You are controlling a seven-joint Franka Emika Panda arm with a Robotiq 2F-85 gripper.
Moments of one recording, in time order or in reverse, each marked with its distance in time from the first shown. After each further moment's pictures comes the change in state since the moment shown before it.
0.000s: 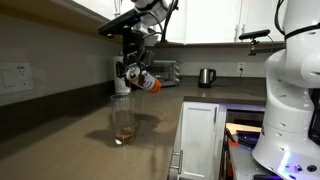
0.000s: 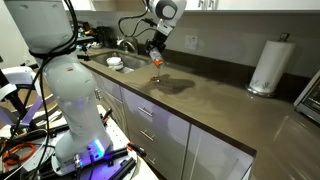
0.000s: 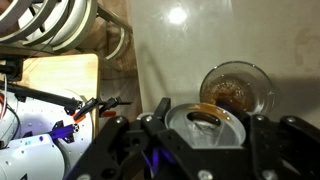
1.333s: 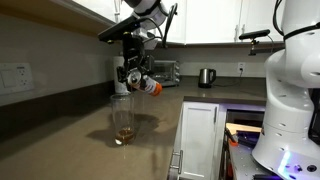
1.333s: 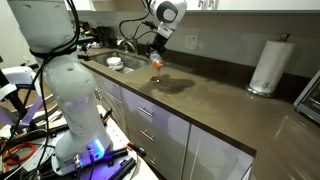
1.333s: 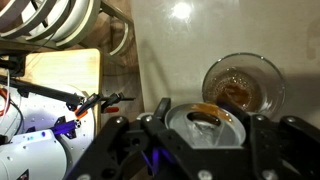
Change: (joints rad) arm 0.000 0.028 0.001 -0.001 -0.021 0.000 0.000
